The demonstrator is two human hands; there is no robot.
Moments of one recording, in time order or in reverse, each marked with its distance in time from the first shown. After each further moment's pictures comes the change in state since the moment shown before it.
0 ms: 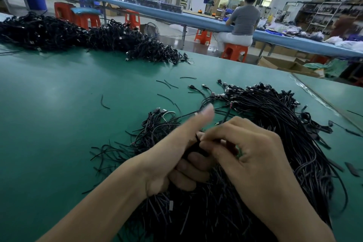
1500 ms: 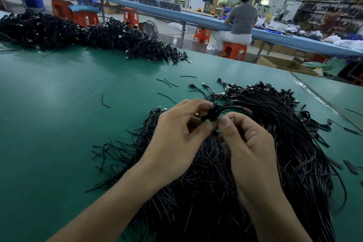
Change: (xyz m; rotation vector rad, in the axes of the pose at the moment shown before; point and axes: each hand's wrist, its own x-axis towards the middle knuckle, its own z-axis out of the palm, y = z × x) left_hand 0.013 -0.010 -0.011 0.747 0.667 0.720; right_hand 0.004 0.003 0.031 0.724 0.271 0.437
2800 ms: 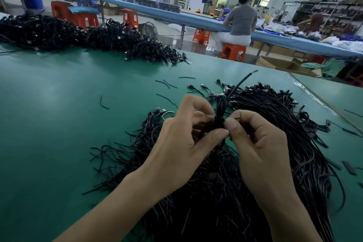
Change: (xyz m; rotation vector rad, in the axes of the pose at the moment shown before) left_hand -0.008 0.002 0.008 0.032 0.010 0.140; right_hand 0.005 -0.001 -0.020 -0.264 -0.010 -0.211
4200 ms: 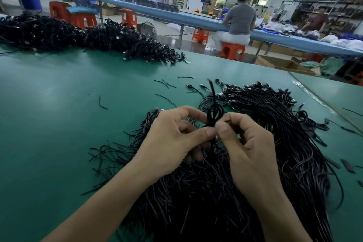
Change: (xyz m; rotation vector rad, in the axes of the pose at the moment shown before) left_hand 0.008 -0.009 -0.011 -0.293 -0.076 -0.411; right_hand -0.002 0.002 0.008 0.003 -0.021 0.007
